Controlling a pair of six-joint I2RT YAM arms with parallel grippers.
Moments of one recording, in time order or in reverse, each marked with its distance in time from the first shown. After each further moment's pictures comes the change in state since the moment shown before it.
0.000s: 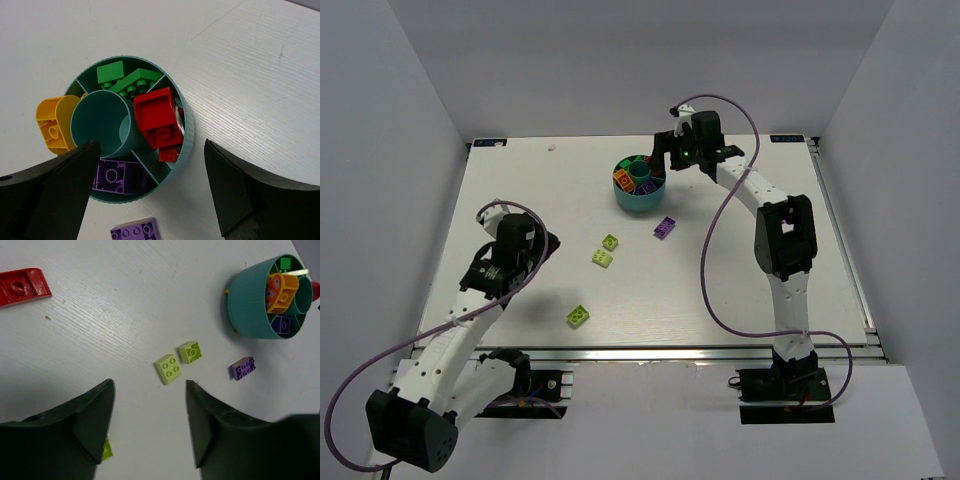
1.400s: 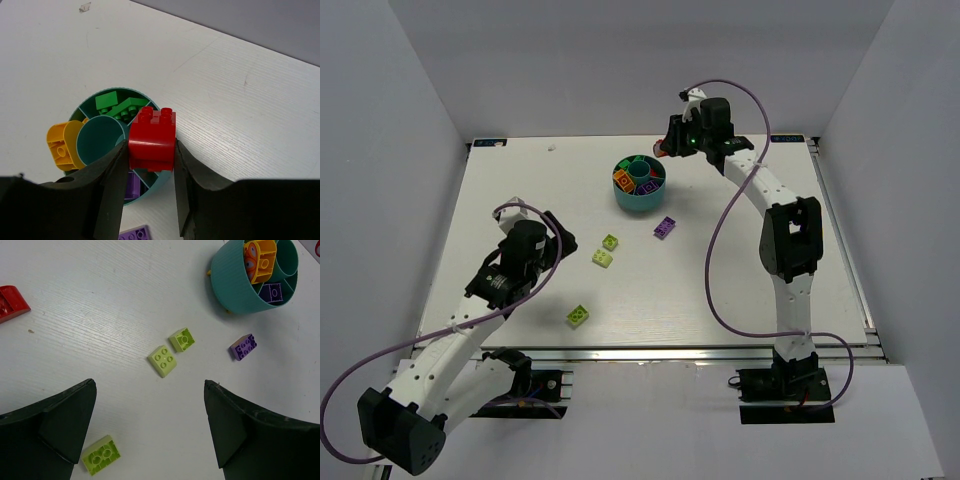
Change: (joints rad) left arm -0.114 -0.031 -0.036 0.072 -0.038 0.113; right arm -0.025 -0.036 0.057 0.001 0.041 -0.013
